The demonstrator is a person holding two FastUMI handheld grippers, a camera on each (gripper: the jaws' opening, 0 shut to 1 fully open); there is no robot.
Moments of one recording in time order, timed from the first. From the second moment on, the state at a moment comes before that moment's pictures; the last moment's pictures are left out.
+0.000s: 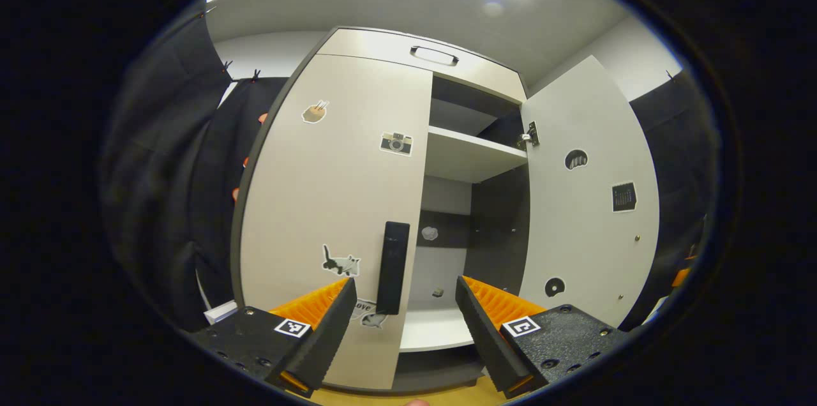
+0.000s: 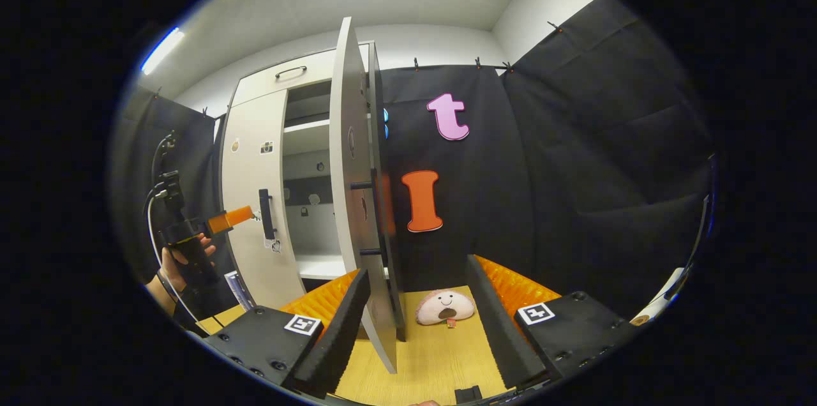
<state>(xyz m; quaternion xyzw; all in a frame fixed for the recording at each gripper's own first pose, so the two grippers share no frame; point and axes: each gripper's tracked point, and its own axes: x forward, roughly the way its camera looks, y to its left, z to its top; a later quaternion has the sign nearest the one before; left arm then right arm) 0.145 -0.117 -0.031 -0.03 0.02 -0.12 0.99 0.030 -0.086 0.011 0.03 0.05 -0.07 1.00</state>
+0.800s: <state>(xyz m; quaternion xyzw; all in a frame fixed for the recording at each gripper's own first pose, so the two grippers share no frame) 0.246 -0.088 -0.063 0.03 0.04 -0.03 1.00 0.013 -0.116 0.010 0.04 0.04 -0.14 0.99</state>
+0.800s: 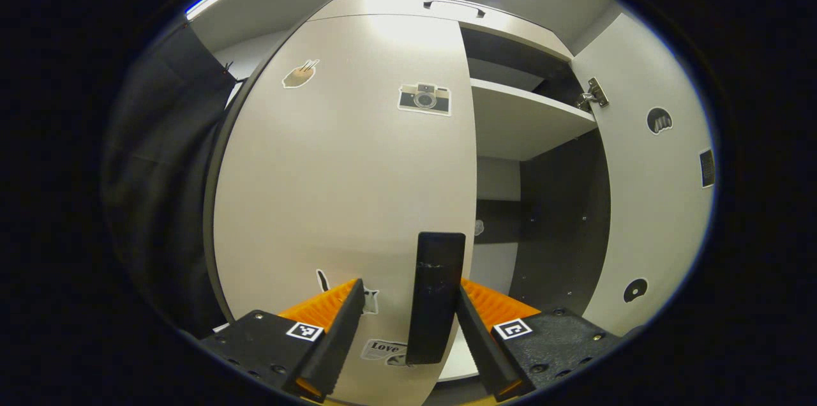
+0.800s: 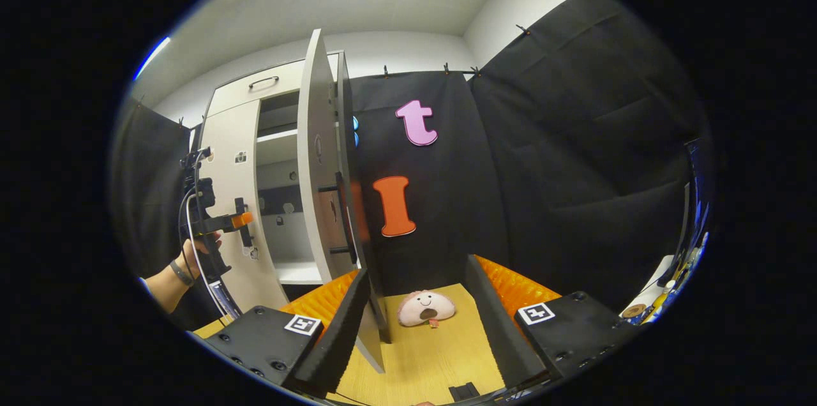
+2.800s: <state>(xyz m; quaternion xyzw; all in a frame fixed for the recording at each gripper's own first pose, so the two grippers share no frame) 0.063 0.040 0.005 0.06 0.05 -0.09 0.99 0.007 -0.034 0.025 0.00 0.00 -0.06 1.00</state>
